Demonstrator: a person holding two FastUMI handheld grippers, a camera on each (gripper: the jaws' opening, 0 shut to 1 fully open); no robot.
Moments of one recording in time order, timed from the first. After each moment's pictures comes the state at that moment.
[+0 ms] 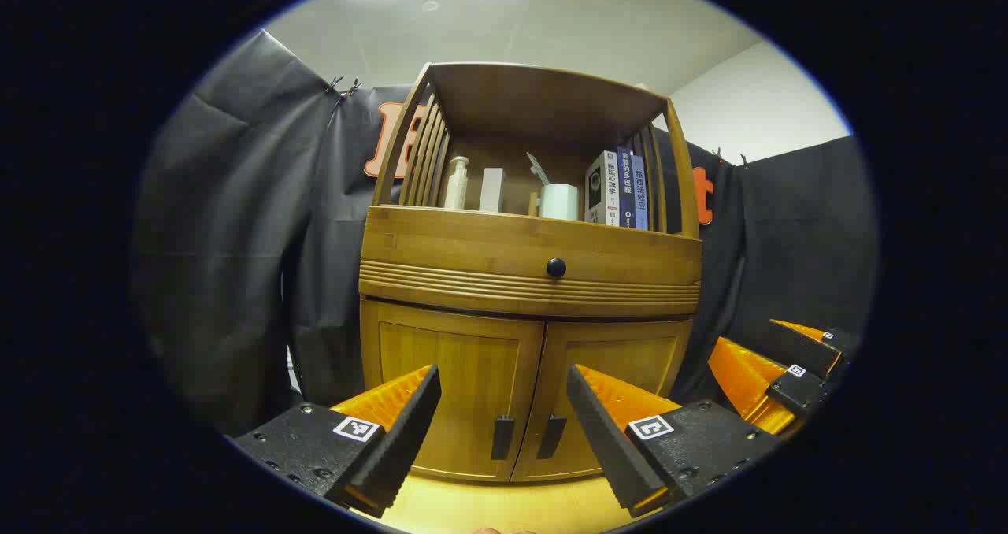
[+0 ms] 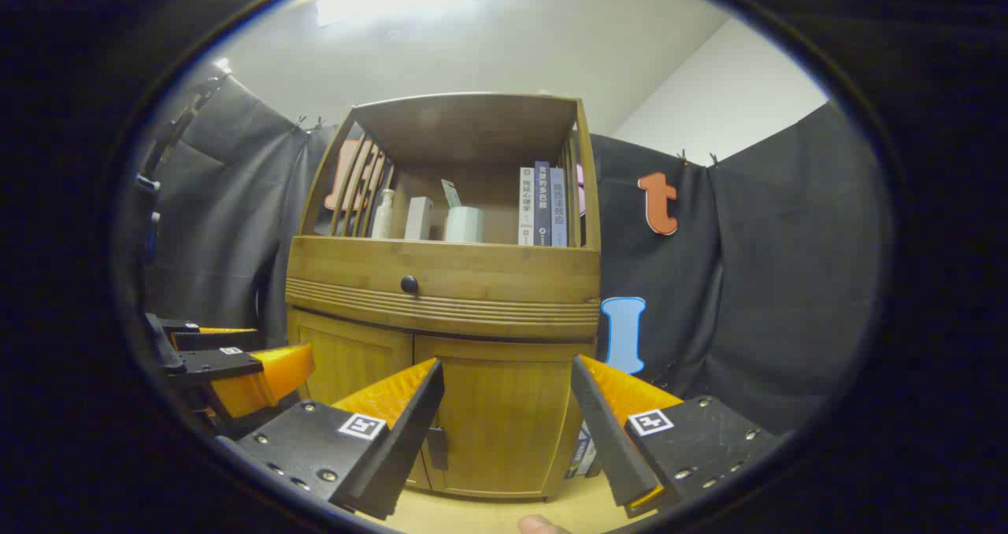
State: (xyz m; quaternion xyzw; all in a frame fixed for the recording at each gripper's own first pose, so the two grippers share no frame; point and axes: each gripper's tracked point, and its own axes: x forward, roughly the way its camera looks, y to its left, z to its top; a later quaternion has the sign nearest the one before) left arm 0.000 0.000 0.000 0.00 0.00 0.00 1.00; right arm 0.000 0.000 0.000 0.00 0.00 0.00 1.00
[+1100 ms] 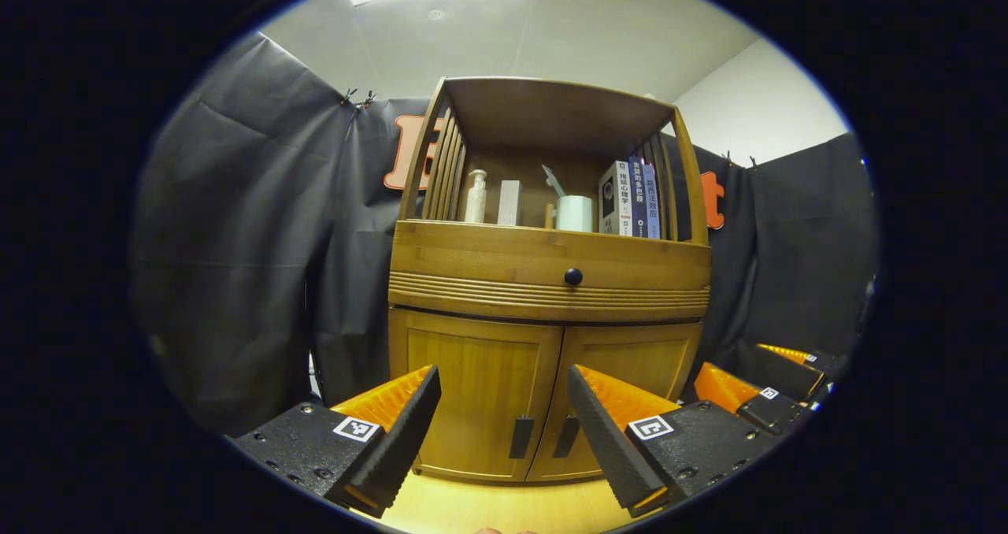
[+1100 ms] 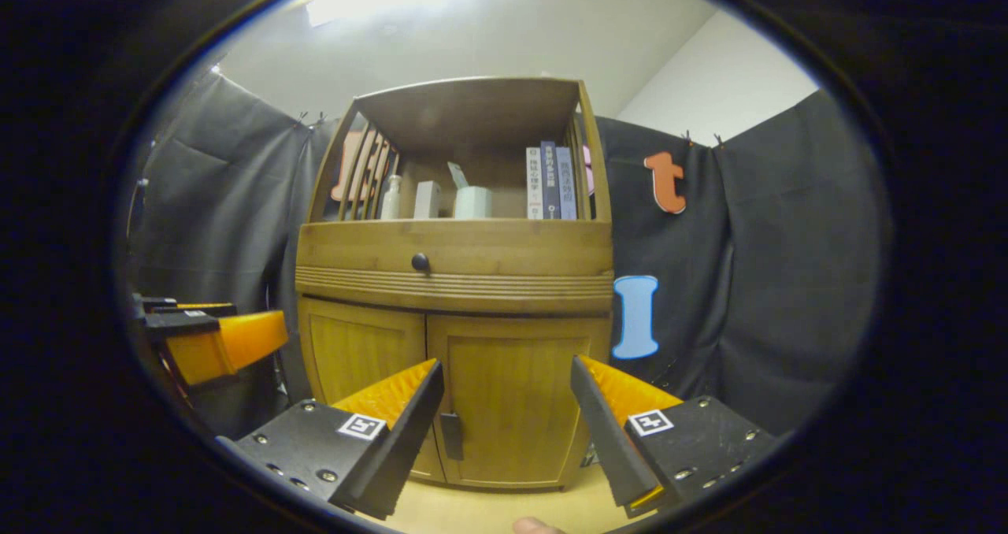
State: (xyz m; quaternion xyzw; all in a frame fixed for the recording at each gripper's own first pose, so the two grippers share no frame) left arm -0.019 0.018 0.011 0.01 -0.01 0.04 1.00; right arm 0.008 0.019 -0.041 0.02 0.04 0.02 1.00
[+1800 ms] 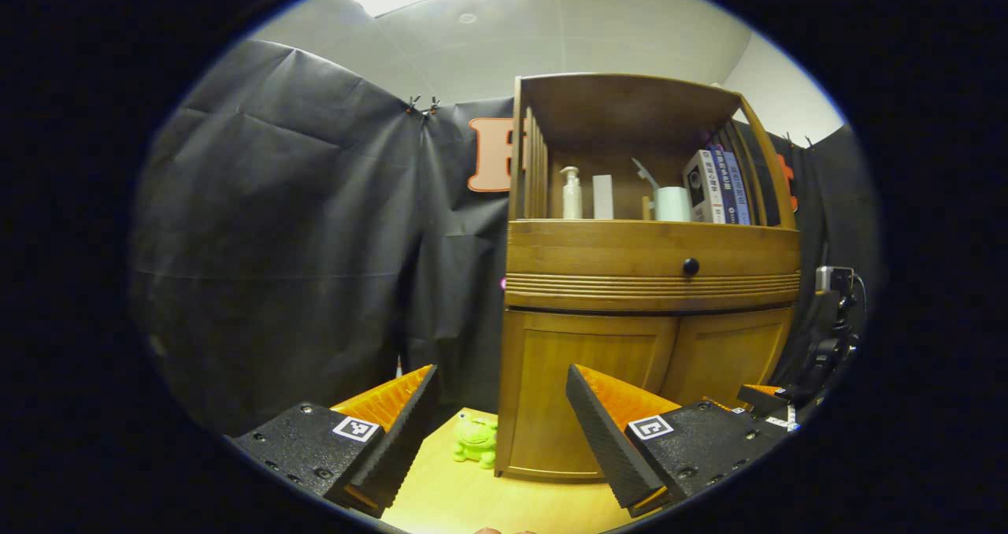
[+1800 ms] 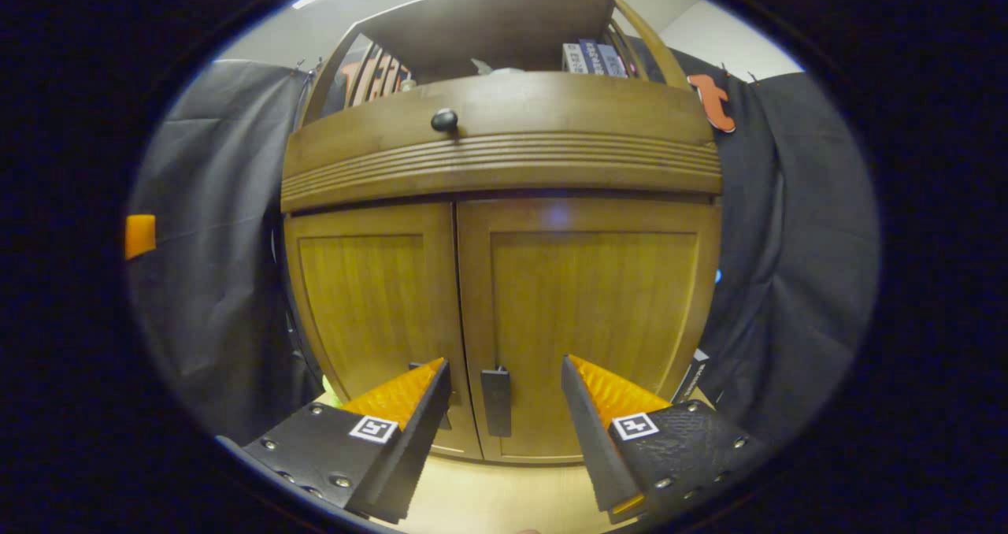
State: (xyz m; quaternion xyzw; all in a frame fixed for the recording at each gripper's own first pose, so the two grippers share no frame) left arm -0.050 0.146 0.017 0.04 0.00 0.19 0.98; right arm 0.091 0.098 -0.175 0.02 0.18 0.06 0.98
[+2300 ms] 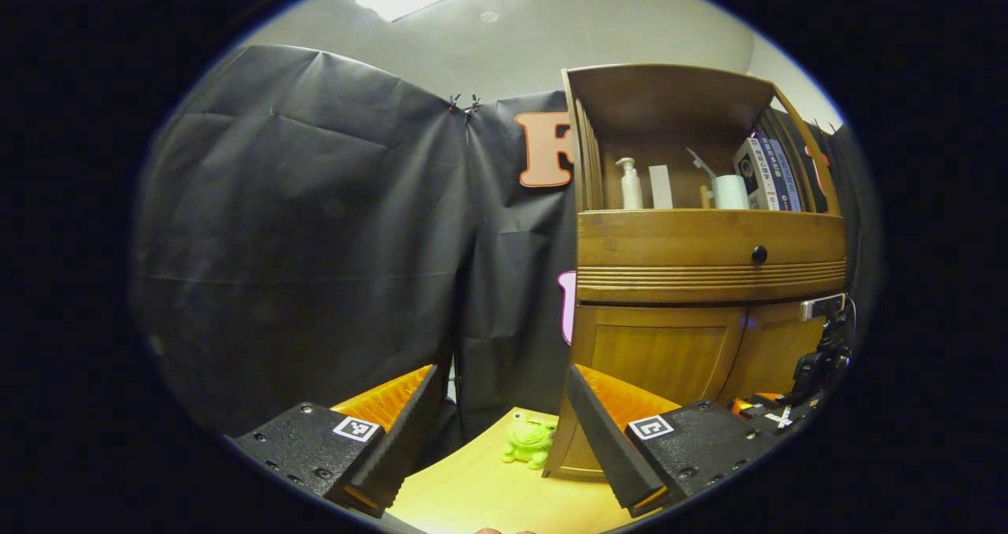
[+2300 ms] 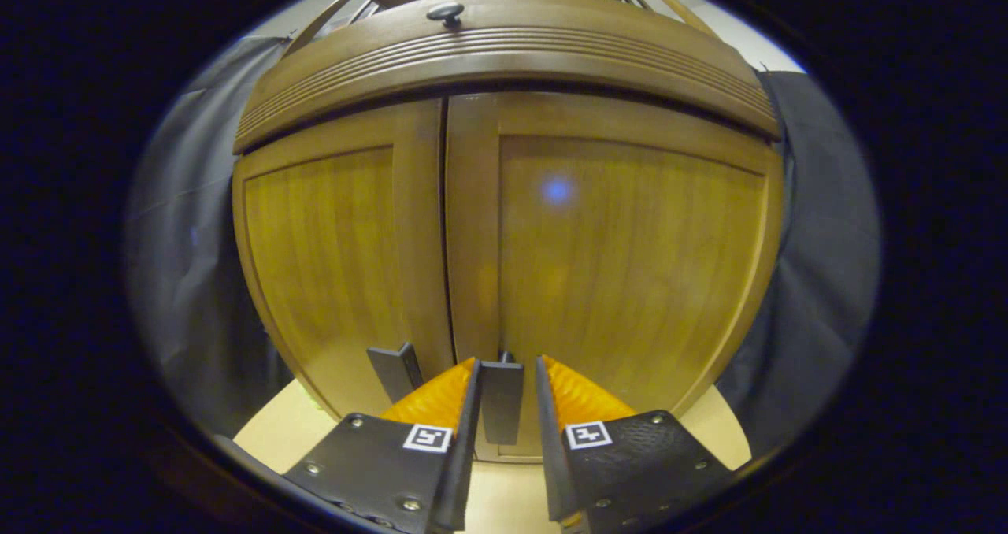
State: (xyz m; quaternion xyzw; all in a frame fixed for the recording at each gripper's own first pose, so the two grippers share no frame) left arm -0.067 0.207 0.014 0.06 0.01 0.27 0.96; right arm 0.136 0.118 -0.234 0.01 0.23 0.05 0.97
